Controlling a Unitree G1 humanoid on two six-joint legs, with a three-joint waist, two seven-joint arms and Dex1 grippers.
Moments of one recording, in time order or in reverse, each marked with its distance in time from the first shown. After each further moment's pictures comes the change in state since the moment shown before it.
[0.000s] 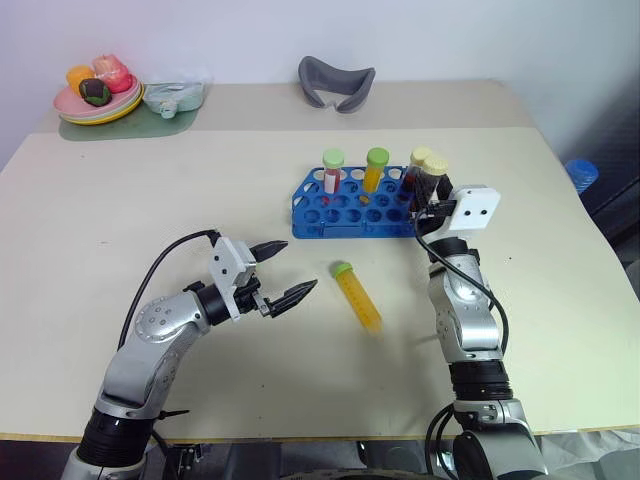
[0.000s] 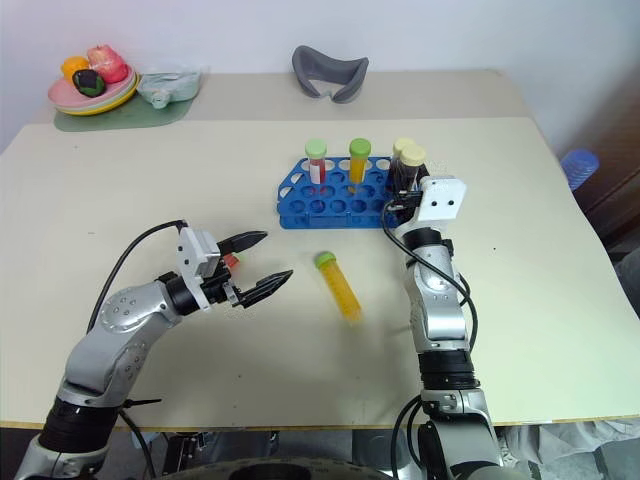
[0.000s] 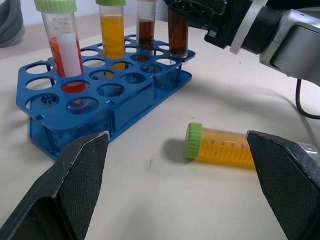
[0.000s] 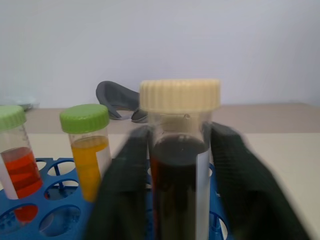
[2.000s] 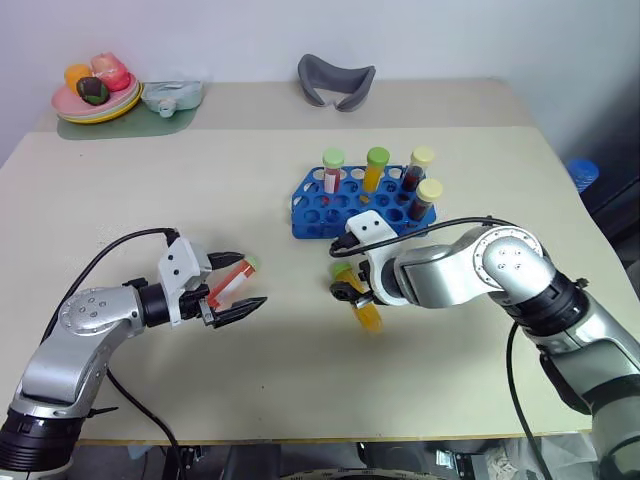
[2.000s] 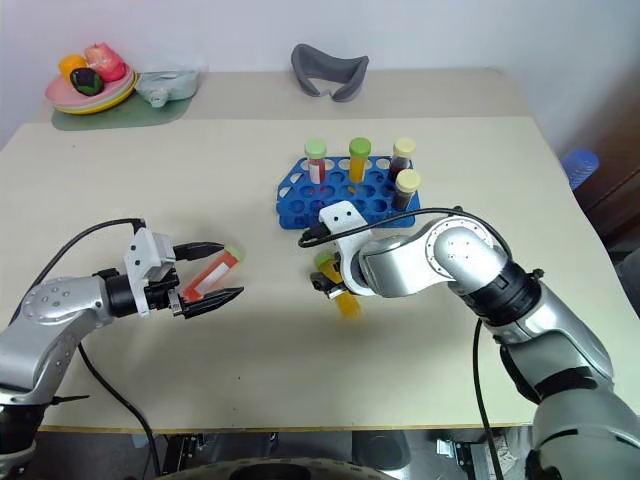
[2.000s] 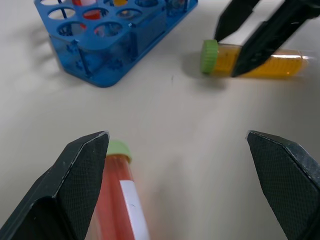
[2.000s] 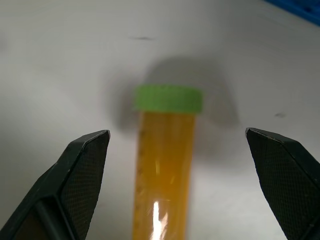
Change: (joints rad) left arm 0.071 0.285 0.156 0.015 -0.036 0.054 -0.196; right arm -0.519 -0.544 0.656 -0.217 1.810 1.290 -1.114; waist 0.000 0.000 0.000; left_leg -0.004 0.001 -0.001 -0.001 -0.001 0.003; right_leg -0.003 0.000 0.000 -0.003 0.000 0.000
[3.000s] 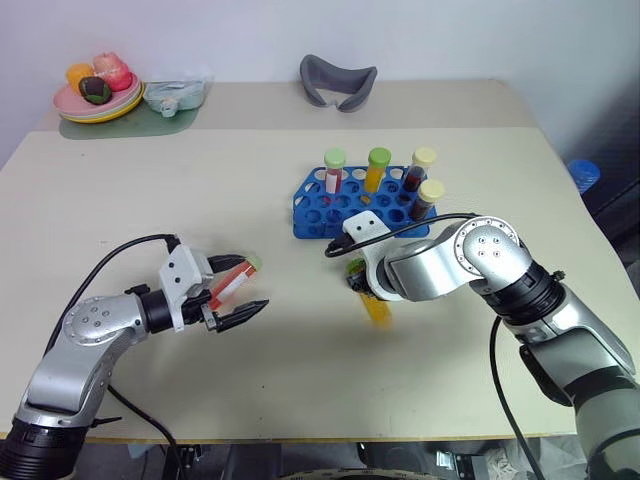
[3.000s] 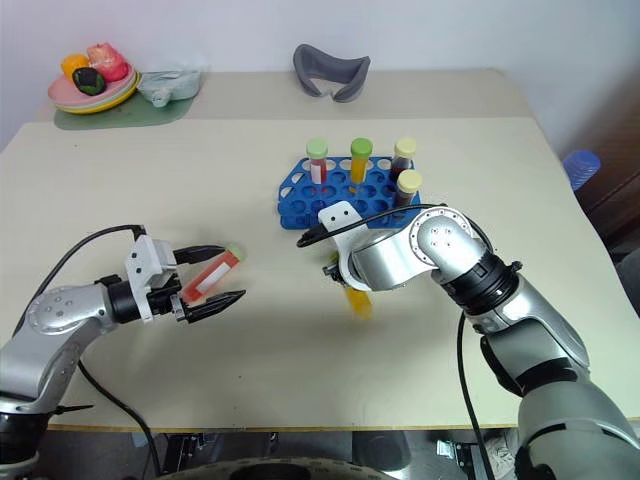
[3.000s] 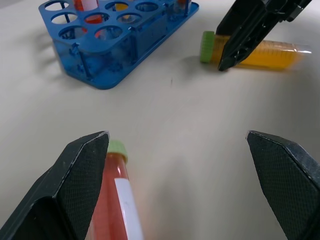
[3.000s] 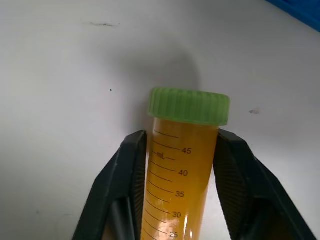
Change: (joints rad) left arm 0.015 -0.024 -0.004 -0.015 0.010 -0.027 0.029; right arm -0.020 0.061 -0.018 0.078 0.017 0.101 -0.134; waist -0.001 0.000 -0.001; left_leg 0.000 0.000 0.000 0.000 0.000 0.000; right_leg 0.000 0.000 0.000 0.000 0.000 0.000
